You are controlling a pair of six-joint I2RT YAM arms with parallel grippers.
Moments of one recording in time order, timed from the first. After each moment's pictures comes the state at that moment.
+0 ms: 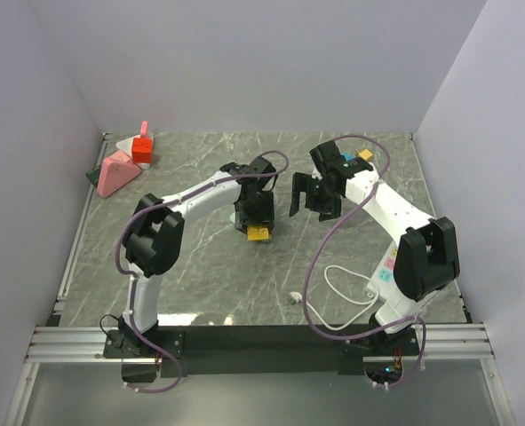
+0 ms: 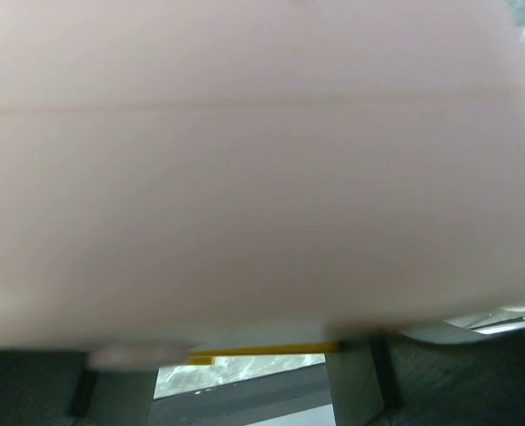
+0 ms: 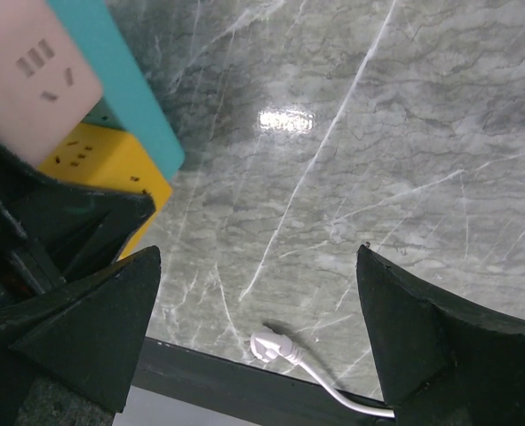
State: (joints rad) left arm -0.69 2.02 1.66 -0.92 0.07 -0.72; right arm 0.40 1.67 1.38 -0.87 -0.13 0.49
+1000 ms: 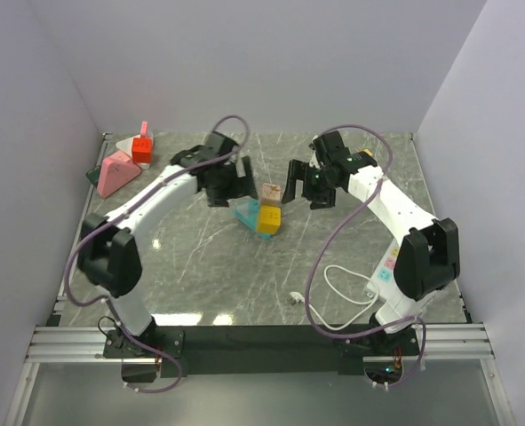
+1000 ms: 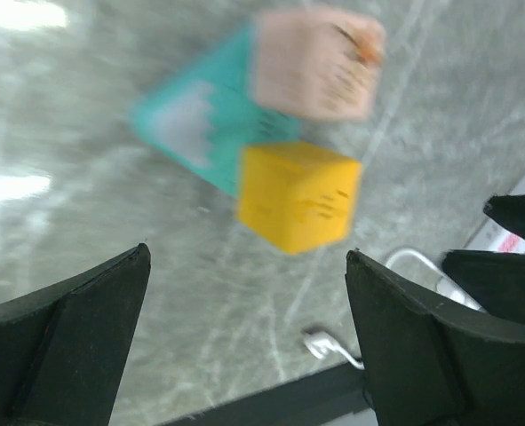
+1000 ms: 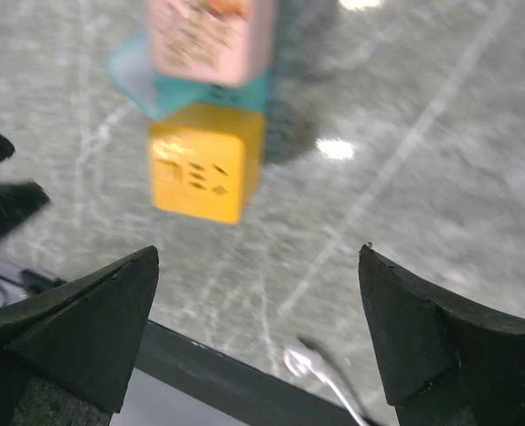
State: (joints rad) left arm -0.56 1.77 1.59 -0.81 0.07 -0.71; right arm 0.39 1.66 1.44 -0.82 -0.23 0.48
